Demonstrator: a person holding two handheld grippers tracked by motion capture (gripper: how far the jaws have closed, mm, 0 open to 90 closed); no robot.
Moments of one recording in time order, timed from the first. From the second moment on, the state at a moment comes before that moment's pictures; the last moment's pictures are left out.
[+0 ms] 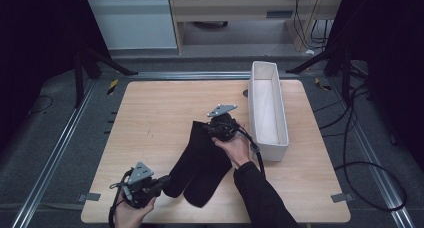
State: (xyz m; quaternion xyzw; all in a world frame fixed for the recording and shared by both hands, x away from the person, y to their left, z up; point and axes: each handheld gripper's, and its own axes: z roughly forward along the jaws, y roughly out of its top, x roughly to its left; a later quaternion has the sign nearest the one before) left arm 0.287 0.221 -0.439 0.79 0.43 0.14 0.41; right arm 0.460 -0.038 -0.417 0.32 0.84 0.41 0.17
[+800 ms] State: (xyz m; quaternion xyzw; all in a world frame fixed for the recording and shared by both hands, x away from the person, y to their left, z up) left arm 0.294 0.163 -0.464 0.82 0.40 0.08 0.39; right arm 0.450 -0.072 -0.431 0.33 0.86 0.33 0.19
